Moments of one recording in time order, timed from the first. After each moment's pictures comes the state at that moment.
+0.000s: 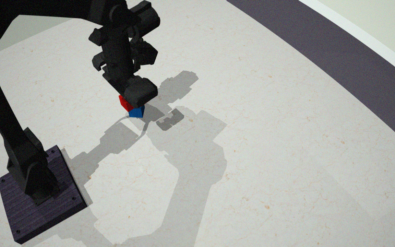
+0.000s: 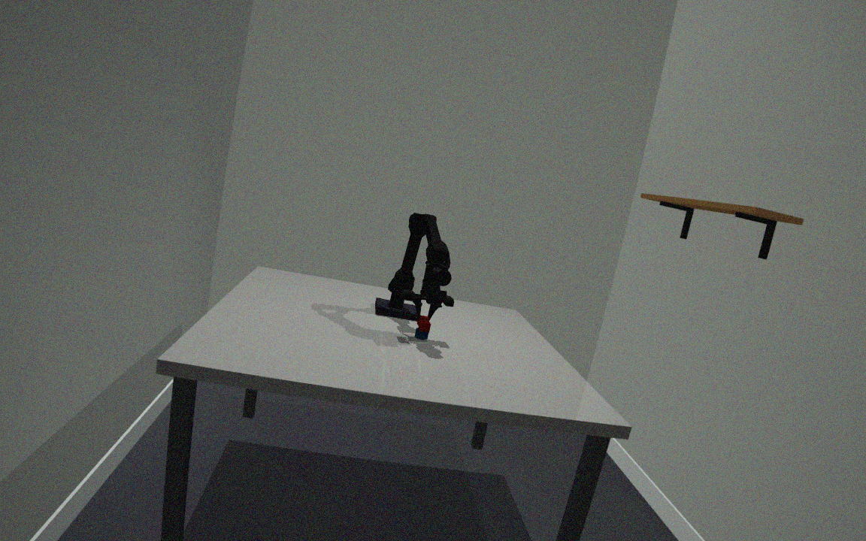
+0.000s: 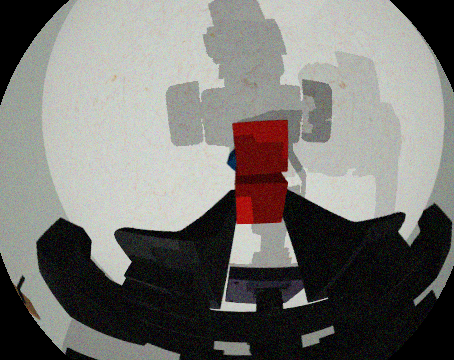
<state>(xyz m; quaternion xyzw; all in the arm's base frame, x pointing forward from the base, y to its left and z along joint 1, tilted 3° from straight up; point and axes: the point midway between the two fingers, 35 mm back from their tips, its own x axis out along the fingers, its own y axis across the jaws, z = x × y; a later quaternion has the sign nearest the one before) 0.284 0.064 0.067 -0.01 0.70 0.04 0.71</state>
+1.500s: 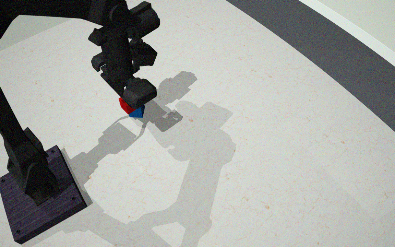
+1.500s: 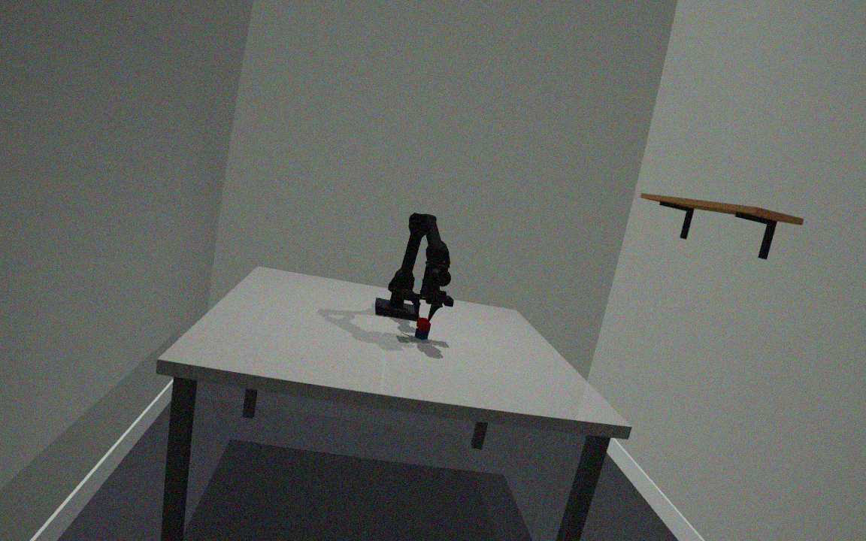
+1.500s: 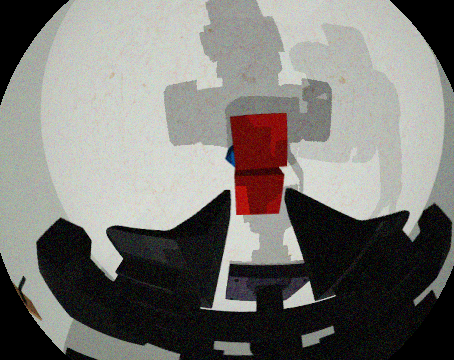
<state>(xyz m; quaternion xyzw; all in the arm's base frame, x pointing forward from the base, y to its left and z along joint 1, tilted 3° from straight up) 0.280 0.063 0.067 -0.01 0.71 0.04 0.70</state>
